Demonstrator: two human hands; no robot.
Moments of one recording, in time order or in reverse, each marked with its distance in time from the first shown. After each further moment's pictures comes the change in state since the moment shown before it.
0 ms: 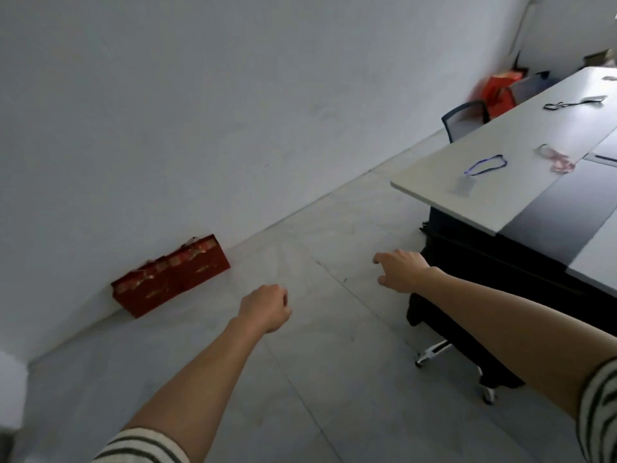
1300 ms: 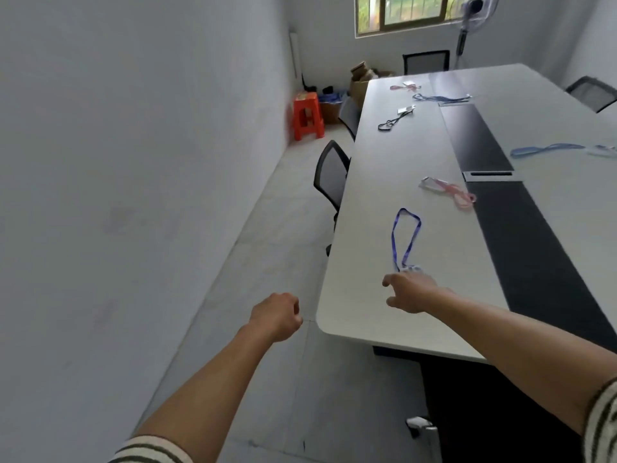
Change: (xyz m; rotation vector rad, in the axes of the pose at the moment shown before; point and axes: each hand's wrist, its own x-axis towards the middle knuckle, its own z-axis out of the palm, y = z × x) left_hand 0.774 0.284 -0.155 0.175 -0.191 0.652; right_hand 0.482 0.398 -0.123 0.191 -0.045 0.731
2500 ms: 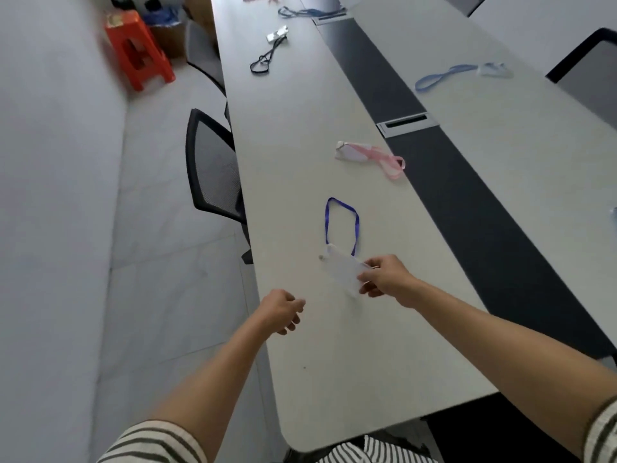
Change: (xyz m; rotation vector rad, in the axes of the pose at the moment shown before) left_hand 0.356 0.099 0.014 -0.498 -0.581 0.093; right_hand 0.204 0.107 0.004 1.481 0.022 0.696
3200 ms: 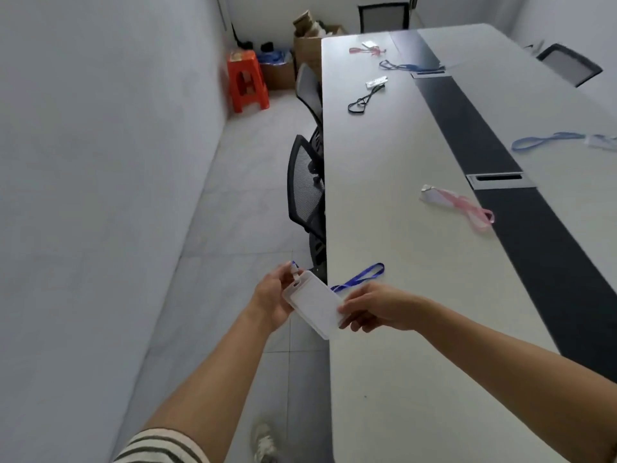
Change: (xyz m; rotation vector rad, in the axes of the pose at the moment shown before) left_hand -0.056 -0.048 -0.119 -1.298 0.177 0.107; right_hand -0.041 -0.100 0.124 -0.183 -0.650 -0.094
